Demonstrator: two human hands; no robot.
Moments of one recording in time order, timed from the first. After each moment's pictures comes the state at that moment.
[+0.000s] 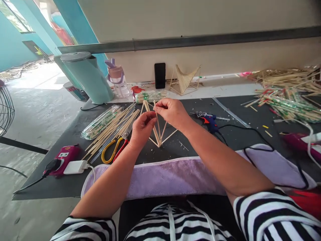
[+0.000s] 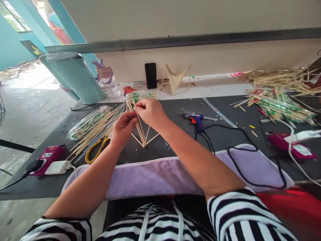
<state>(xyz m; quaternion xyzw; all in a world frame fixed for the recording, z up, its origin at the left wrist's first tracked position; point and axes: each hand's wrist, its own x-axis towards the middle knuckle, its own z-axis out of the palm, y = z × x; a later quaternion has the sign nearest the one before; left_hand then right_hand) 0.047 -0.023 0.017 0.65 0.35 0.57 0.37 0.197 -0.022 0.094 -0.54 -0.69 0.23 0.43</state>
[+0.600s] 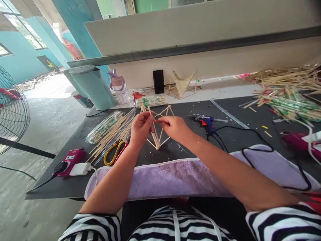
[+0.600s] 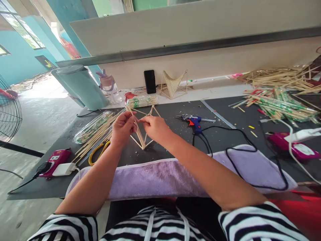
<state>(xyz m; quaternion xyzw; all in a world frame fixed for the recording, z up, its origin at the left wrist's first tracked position) 0.065 -0.031 0.047 0.57 0.34 0.58 0.47 0.220 -0.050 0.061 -0.55 -0.72 0.24 0.36</state>
